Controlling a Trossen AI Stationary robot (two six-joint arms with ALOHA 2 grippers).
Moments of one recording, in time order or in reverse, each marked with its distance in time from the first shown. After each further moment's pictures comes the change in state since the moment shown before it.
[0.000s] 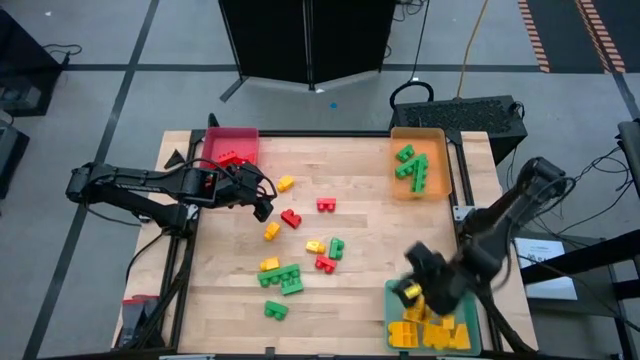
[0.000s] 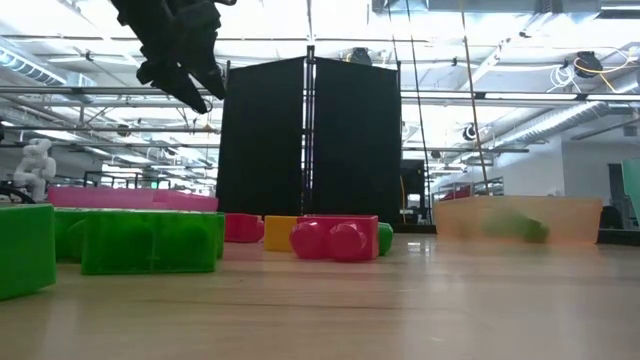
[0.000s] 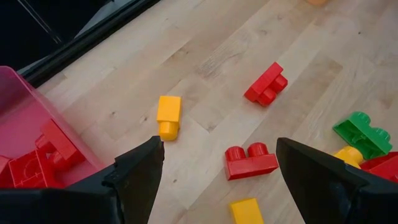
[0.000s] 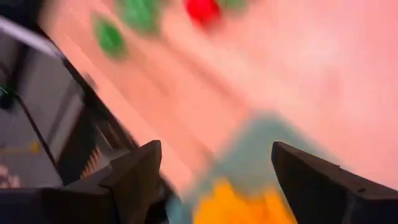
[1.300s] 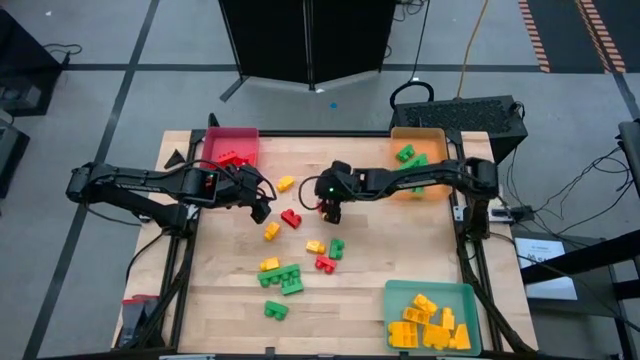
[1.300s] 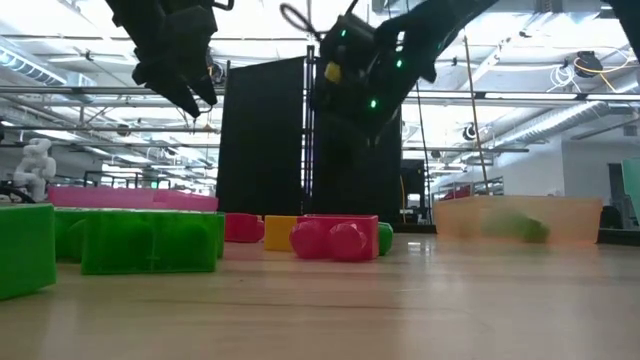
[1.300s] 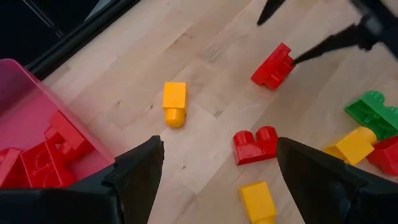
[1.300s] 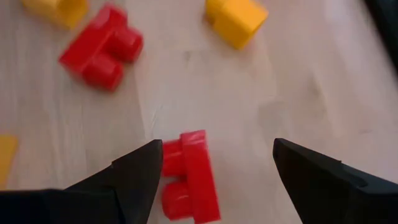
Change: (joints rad) left arm 0.000 -0.001 0.000 -0.056 0.018 0.023; right arm -0.957 0.526 0.150 0.558 -0.176 -1.786
